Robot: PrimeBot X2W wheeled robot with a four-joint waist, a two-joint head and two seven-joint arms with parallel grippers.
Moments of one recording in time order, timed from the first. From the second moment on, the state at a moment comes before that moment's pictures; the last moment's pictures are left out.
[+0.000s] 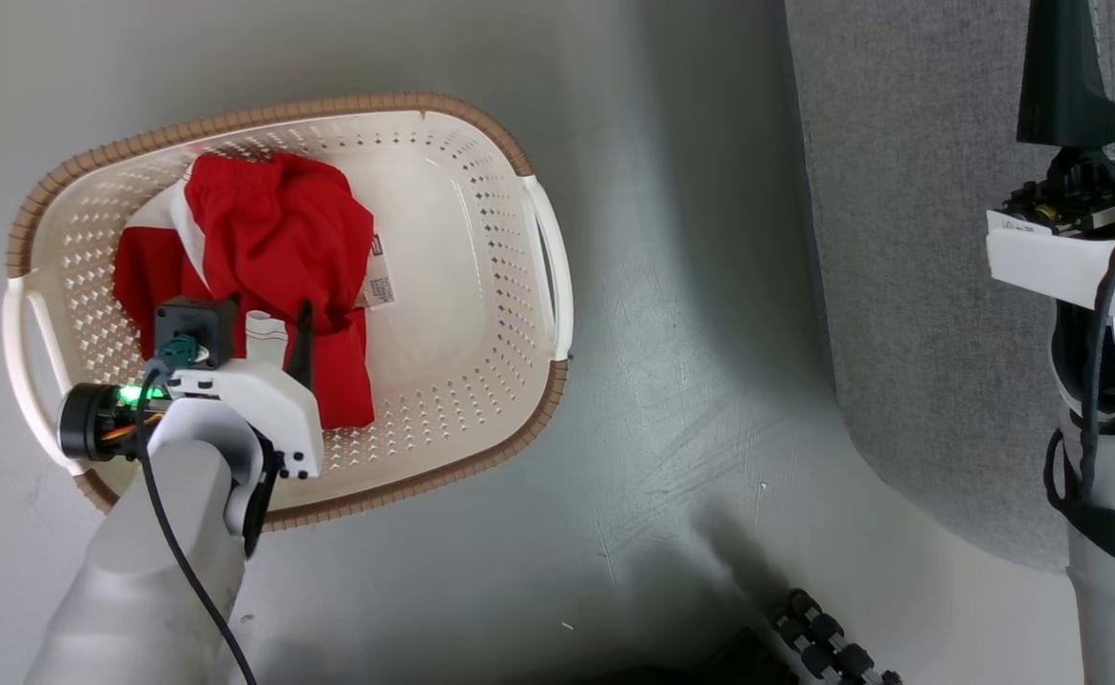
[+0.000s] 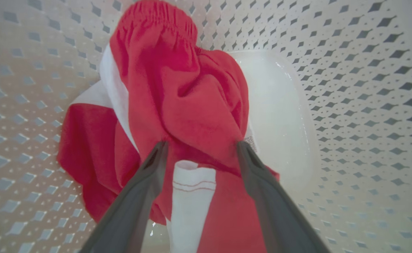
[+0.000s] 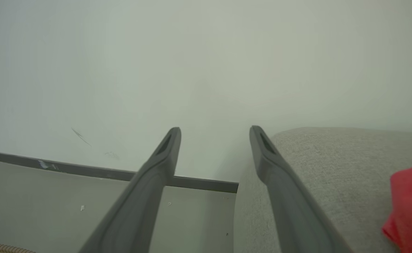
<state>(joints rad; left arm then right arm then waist) -0.74 0.10 -0.37 0.91 -0.40 0.04 -0.17 -0.61 -0.04 -0.04 -0.21 0.06 0.13 -0.26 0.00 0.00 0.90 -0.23</state>
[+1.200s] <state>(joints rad) -0.85 0.10 -0.35 0.95 -0.43 0.01 -0.24 -0.69 -0.04 -0.04 -0.18 0.09 0.13 -0.26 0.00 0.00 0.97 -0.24</state>
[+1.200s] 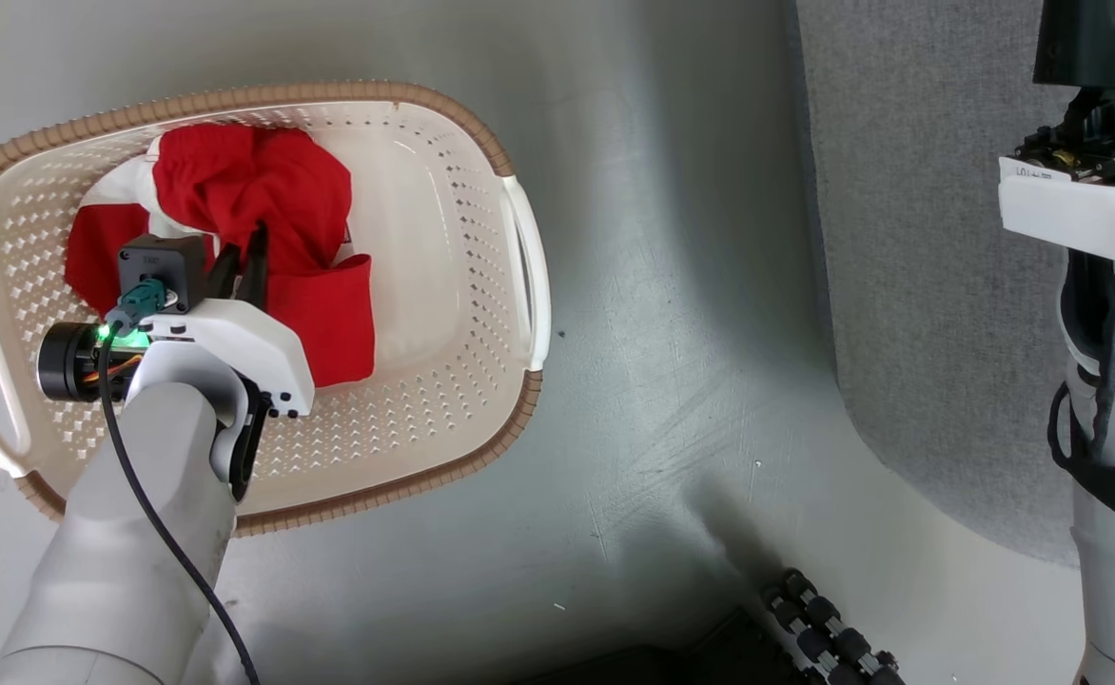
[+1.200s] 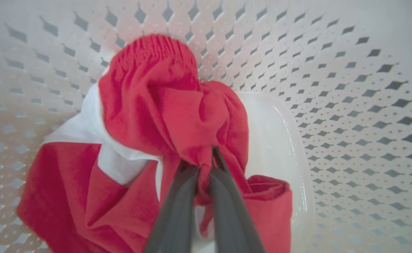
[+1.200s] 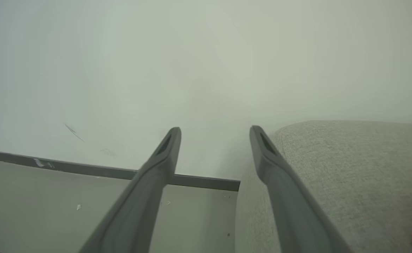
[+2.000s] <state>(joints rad) -0.79 0.10 -0.40 0.77 -0.36 -0.03 -0.25 -0.67 -0.05 -0.04 -0.09 0.06 0.13 -0.26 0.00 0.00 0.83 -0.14</state>
